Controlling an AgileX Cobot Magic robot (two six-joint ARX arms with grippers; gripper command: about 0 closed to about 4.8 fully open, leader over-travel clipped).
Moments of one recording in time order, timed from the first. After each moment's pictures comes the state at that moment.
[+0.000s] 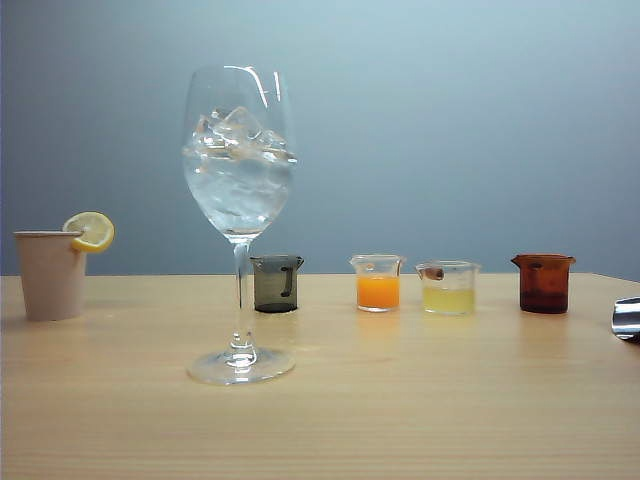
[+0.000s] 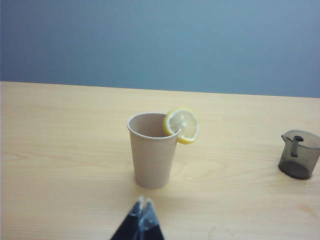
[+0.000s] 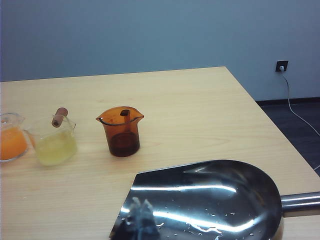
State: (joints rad) left arm -0.03 0.00 0.00 0.05 -0.02 -0.02; right arm -0.02 0.00 0.01 -0.03 0.00 0.07
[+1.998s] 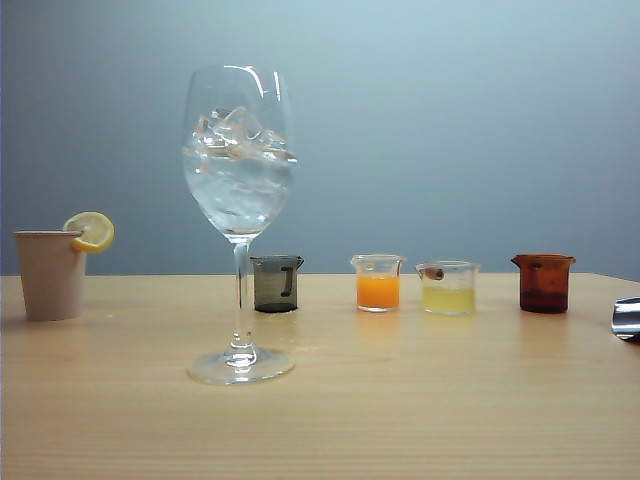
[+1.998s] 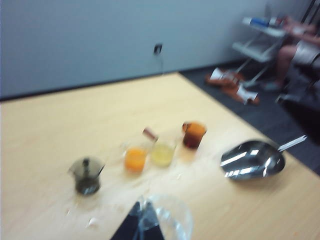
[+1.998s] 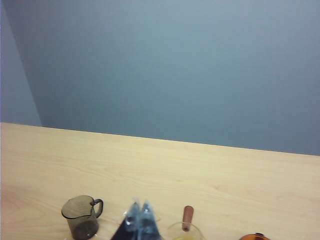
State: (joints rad) left arm -0.57 0.70 1.04 -0.50 0.12 -0.11; right arm 0.40 0.72 0.54 0.29 0.06 0.07
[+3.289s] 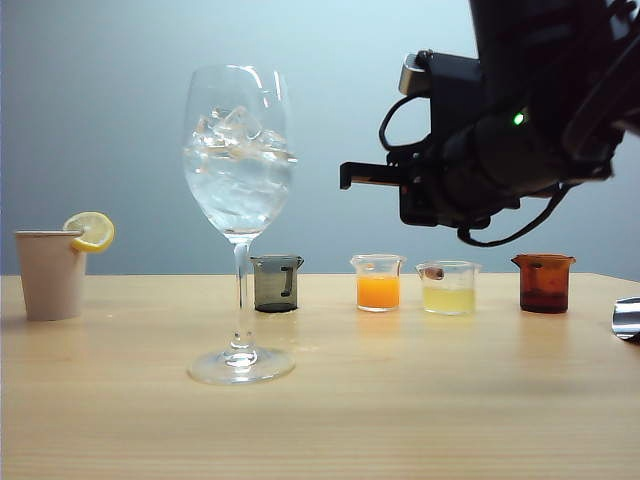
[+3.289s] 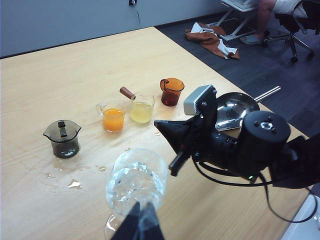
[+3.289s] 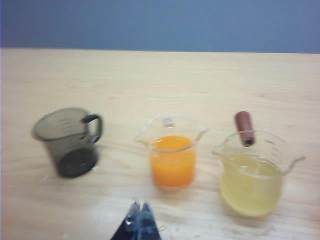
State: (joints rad) left arm -0.56 0.71 1.13 -0.73 0.24 -0.06; right arm 0.71 1.64 0.55 0.95 0.45 0.15
